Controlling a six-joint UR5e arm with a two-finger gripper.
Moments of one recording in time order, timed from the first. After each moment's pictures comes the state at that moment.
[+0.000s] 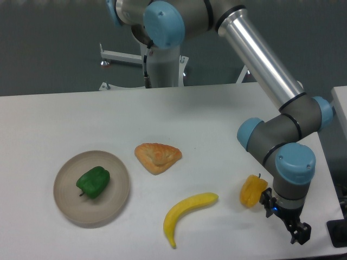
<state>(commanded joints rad) 2.33 -2.49 -0.80 -1.14 1.56 1.42</state>
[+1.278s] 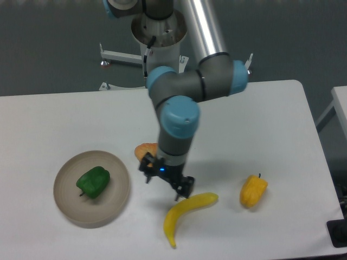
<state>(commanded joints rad) 2.02 -2.12 -1.36 -1.08 1.38 0.61</state>
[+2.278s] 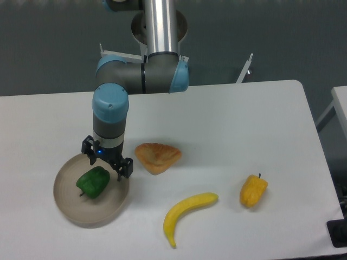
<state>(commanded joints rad) 1.89 -2.08 -1.51 -0.96 1.38 0.56</state>
